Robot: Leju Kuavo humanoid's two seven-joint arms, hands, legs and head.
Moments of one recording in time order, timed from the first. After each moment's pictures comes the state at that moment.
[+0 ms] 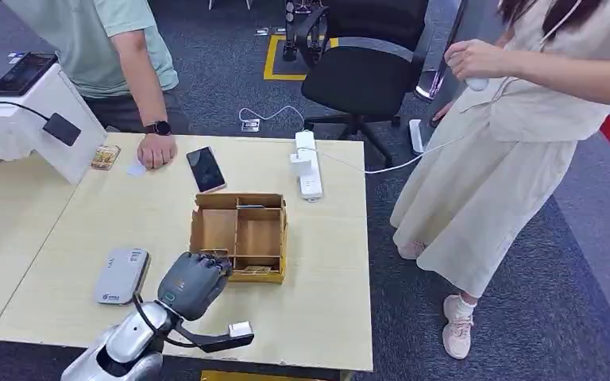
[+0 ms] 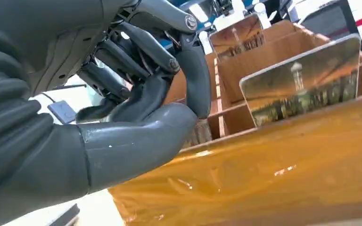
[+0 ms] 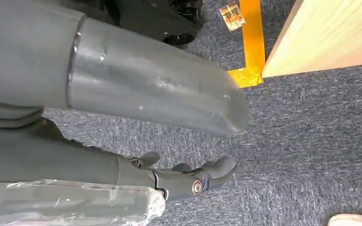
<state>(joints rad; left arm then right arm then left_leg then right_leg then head) -0.11 0.33 -0.61 -1.50 -1.15 0.18 -0.05 -0.07 0.27 -0.75 -0.26 0.75 -0.26 -0.38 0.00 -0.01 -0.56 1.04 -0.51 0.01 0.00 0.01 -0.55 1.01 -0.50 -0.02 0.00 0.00</state>
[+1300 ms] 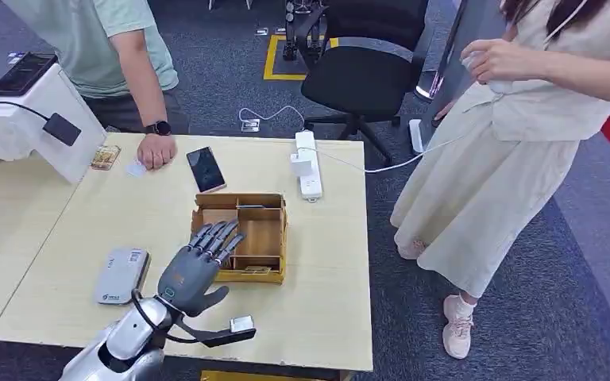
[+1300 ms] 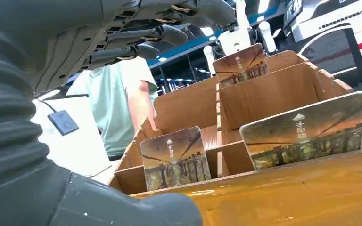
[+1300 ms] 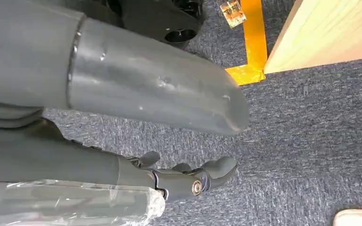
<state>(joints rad) -0.12 0.34 -0.62 -1.52 -1.14 0.24 -0.04 -0.07 0.27 -0.75 -0.26 0.73 -0.27 -0.38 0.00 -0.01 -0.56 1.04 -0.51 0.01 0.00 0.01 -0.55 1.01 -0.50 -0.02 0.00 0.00</state>
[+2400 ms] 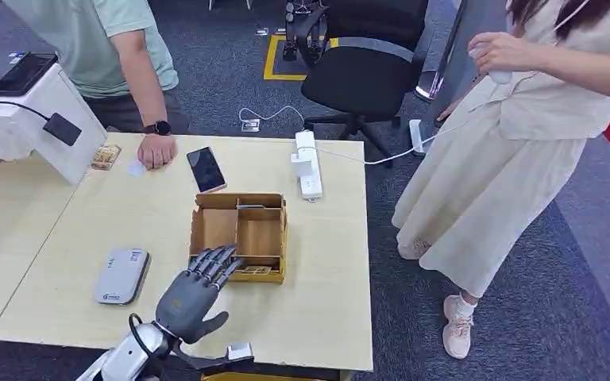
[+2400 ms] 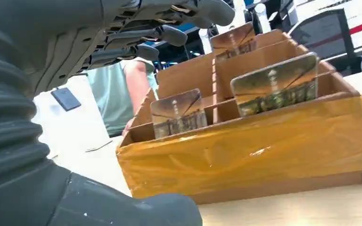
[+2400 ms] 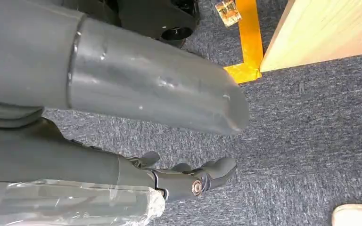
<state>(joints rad) -0.01 0.33 -0.60 -1.57 -1.14 0.24 -0.06 -0.06 0.27 -0.75 -0.26 0.71 -0.27 -0.40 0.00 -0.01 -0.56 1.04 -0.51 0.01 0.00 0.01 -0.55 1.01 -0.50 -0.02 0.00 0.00</state>
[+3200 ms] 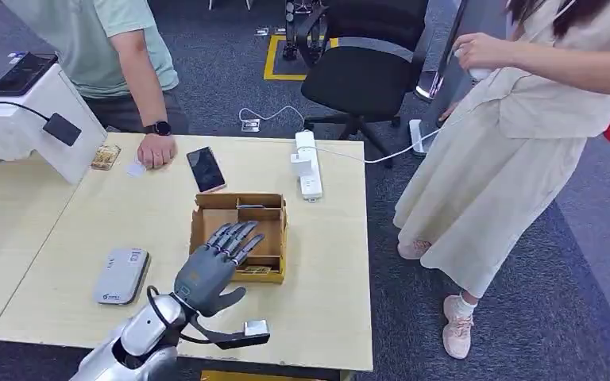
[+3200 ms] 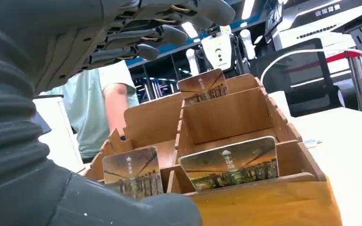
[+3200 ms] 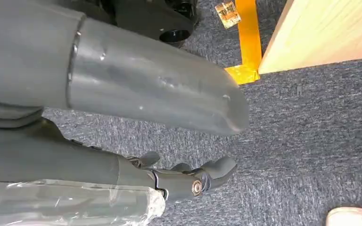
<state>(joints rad) -0.16 0.28 -0.65 -1.51 -1.12 0.21 -0.10 -0.07 0.27 -0.75 -0.26 0.72 -0.27 -0.39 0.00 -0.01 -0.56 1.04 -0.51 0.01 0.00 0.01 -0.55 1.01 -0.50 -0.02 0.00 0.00</state>
